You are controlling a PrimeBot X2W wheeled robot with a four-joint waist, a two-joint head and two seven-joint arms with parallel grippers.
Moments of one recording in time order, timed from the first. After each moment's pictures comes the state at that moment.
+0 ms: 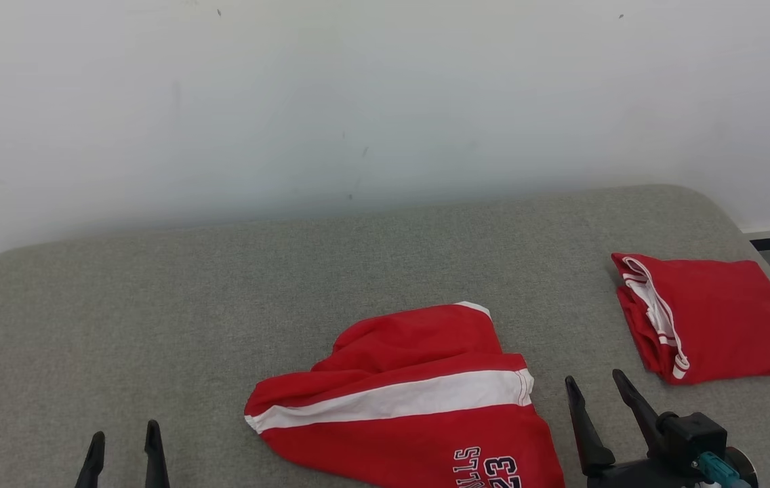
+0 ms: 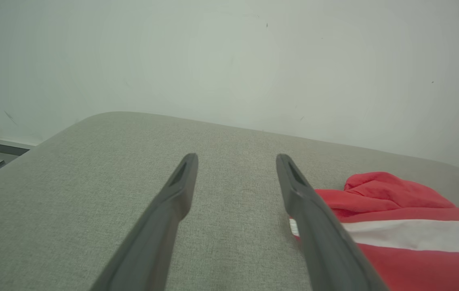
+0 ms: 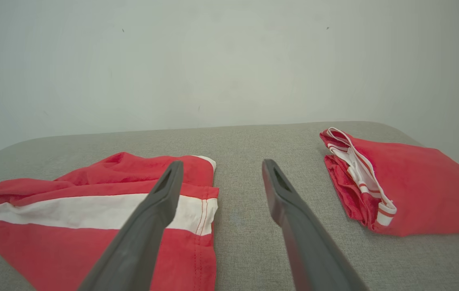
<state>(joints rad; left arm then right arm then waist) 0.08 0.06 0.11 0.18 -0.22 -0.05 -0.26 -0.08 -0.13 0.14 0.36 0.21 0.13 -0.22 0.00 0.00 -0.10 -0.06</state>
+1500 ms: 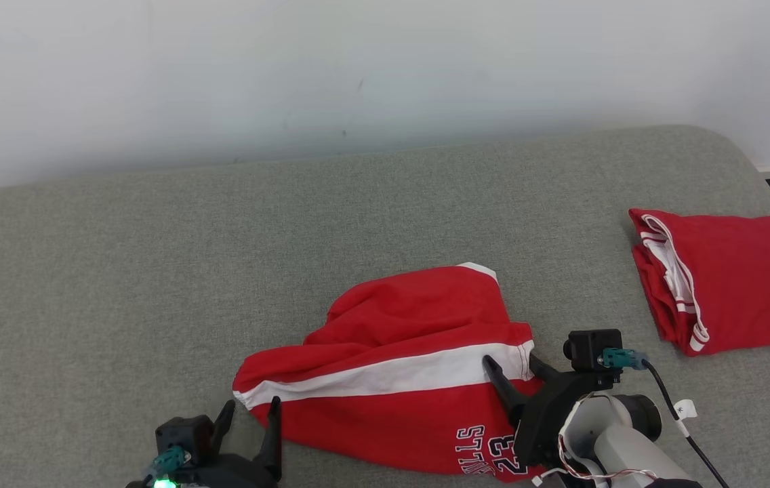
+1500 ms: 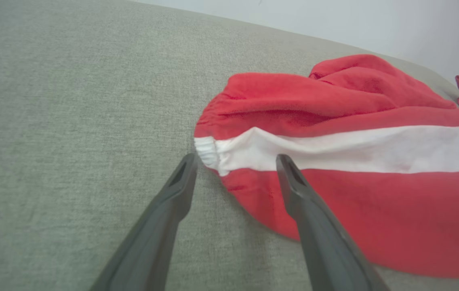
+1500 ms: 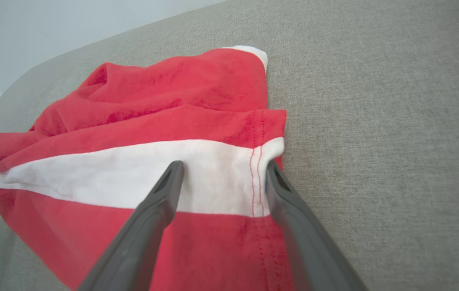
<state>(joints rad) -0.27 0.05 -0.25 0.71 -0.38 -0.03 -0.26 -0.46 -0.11 0.42 0.79 0.57 0.13 0.04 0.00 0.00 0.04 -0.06</state>
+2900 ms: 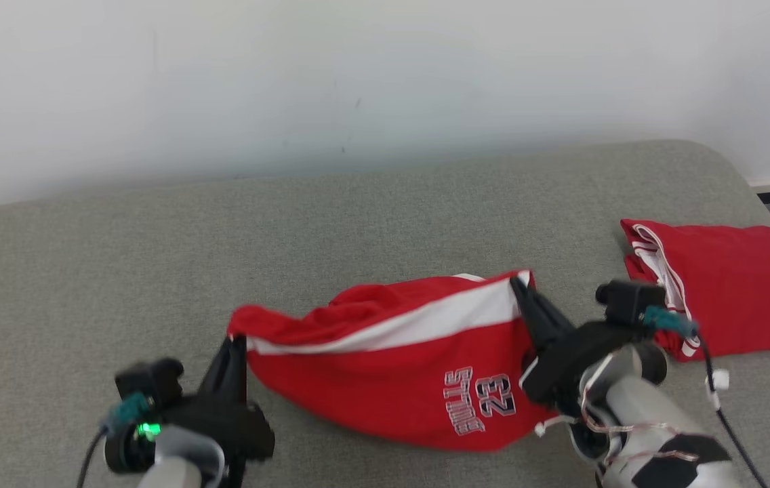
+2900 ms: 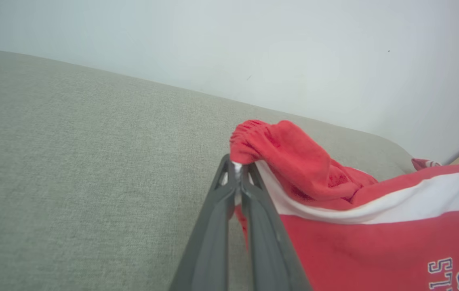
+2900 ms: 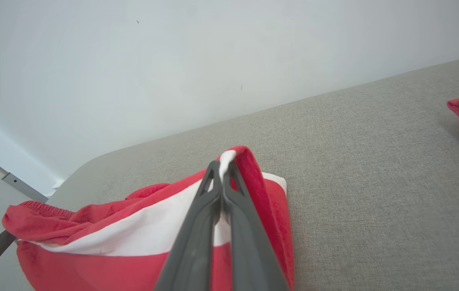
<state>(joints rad) -0.33 0.05 -0.18 0.59 -0.45 -0.04 -0.24 -0.54 -0.17 0.52 0.72 0.78 0.13 -0.16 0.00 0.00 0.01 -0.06</state>
